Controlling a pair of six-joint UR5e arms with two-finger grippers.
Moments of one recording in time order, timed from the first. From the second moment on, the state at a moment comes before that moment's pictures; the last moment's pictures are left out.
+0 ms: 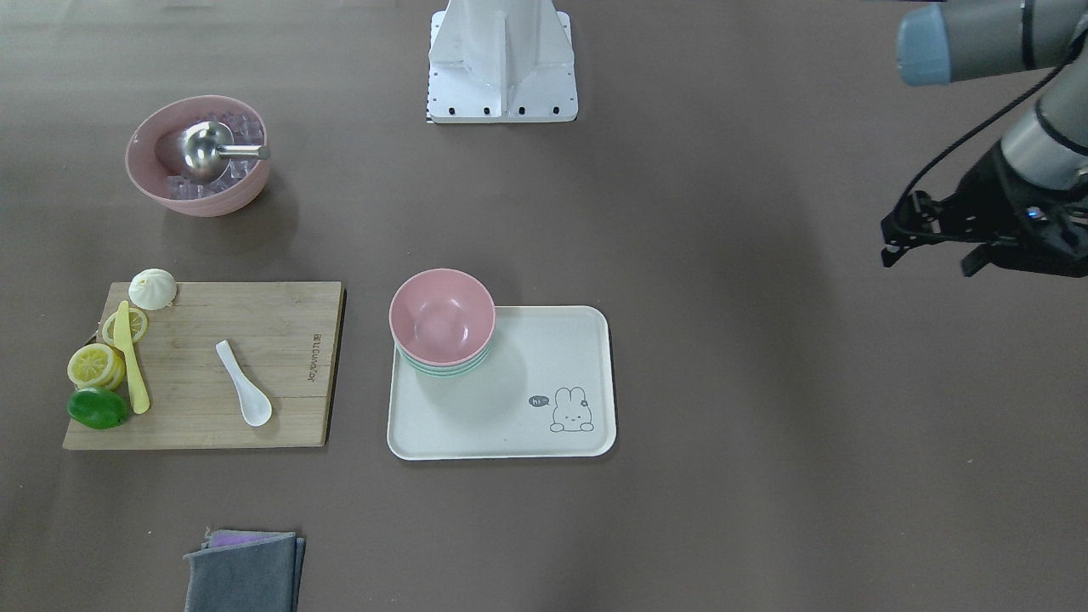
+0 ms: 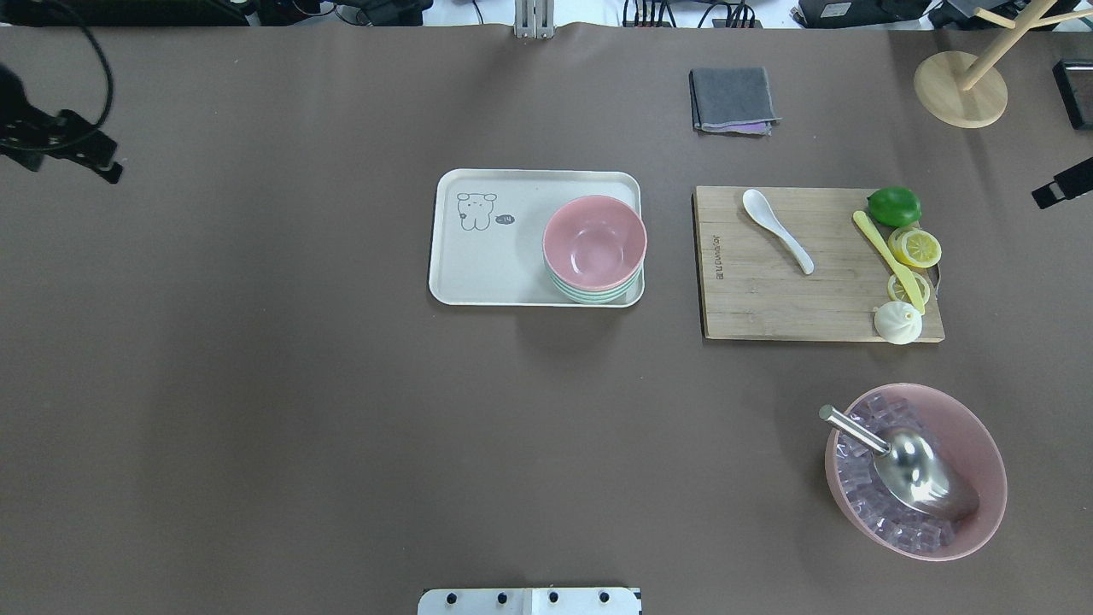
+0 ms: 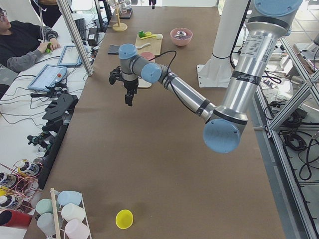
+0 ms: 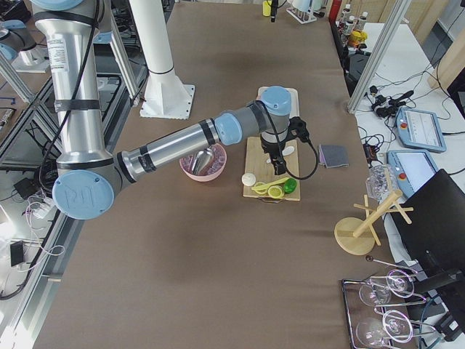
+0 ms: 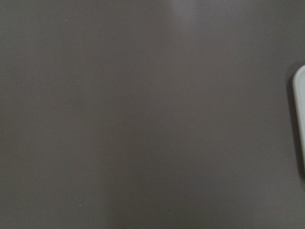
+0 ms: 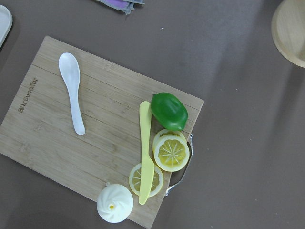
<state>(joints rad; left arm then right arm) -1.21 -1.82 -1.89 -1.44 -2.27 -0.35 1.31 -1.49 1.93 -1.58 2.37 0.06</state>
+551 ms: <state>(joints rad) -1.36 -1.68 -1.84 -1.46 -2.28 -0.09 1.18 -1.34 1.84 -1.57 2.29 0.07</state>
